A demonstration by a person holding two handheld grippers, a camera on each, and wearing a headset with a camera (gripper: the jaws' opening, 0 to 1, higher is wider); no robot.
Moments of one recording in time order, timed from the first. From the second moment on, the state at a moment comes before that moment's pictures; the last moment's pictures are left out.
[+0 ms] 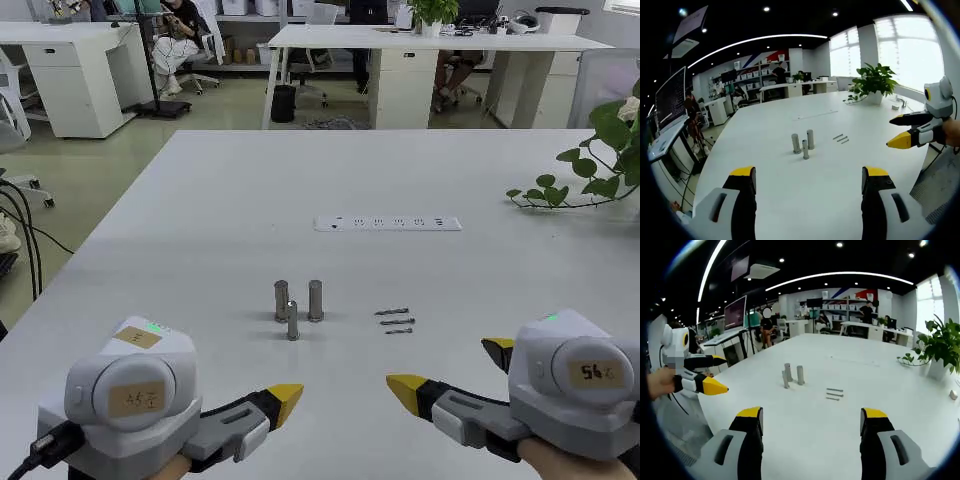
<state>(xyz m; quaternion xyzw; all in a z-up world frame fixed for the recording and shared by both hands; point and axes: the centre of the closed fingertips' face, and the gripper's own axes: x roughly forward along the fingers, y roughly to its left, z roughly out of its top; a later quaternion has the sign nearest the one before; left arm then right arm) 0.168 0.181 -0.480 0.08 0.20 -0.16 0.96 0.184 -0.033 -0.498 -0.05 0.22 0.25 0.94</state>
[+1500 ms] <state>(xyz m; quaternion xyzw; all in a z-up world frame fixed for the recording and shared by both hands) 0.166 0.185 -0.478 0.08 0.19 -0.16 0.97 0.179 -0.031 -0.493 -0.05 0.22 0.26 0.94</state>
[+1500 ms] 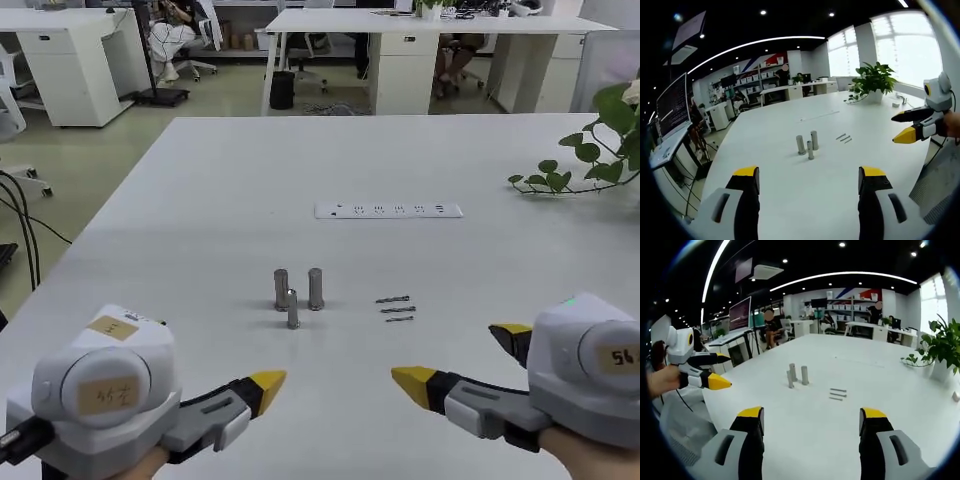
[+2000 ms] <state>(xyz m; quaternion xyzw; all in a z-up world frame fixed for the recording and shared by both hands) 0.163 0.186 -0.481 0.07 0.19 -0.16 0.97 0.179 -0.029 -0.492 -0.04 0.21 0.27 0.94</state>
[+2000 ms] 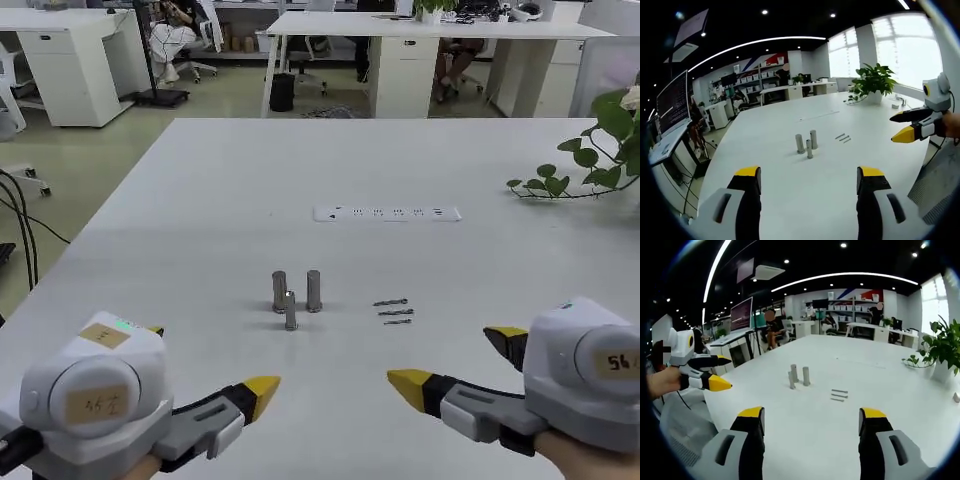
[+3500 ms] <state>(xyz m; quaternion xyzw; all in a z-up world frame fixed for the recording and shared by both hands) 0.226 0.172 -0.510 0.08 0.20 -0.21 0.95 0.185 -0.014 -0.497 -0.03 0.22 0.29 0.93</state>
